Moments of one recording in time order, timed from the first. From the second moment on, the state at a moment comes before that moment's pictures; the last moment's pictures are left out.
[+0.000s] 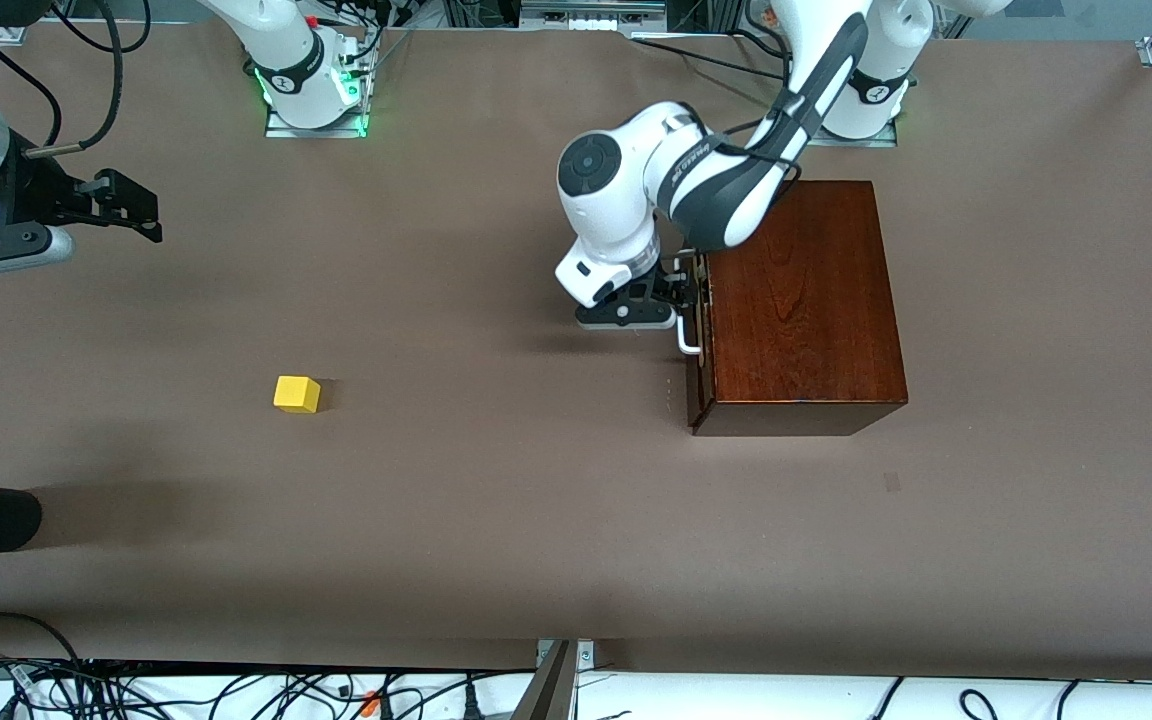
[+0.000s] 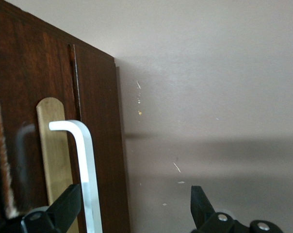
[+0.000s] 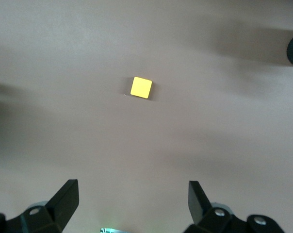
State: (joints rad) left arm -0.64 0.55 -0.14 -1.60 0.31 1.96 -0.85; right arm 0.17 0.05 -0.09 -1.55 -0.01 1.52 -0.12
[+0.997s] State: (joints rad) left arm -0.65 0.60 -0.14 -1.59 0.35 1.96 -0.91; right arm 0.17 0.05 -0.09 -1.55 -0.01 1.52 -0.12
